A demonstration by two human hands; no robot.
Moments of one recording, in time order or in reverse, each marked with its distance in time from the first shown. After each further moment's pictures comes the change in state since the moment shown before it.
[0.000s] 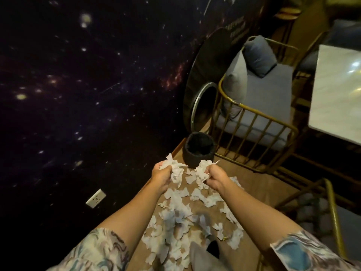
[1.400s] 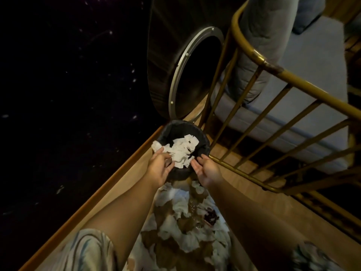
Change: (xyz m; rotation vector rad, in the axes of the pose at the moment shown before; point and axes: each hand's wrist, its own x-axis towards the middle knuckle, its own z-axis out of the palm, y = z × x) left_hand 0.482 -0.124 0.241 -0.237 -0.060 -0.167; right_hand 0.557 -0.051 -0.009 0.273 -0.046 0.089
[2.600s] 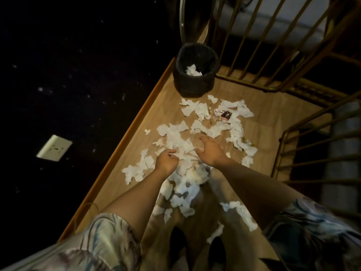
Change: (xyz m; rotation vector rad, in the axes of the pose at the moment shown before) left_hand -0.331 -0.141 -0.330 1.123 -0.043 0.073; right_hand -0.335 0.313 -0.140 -1.640 -0.051 -0.372
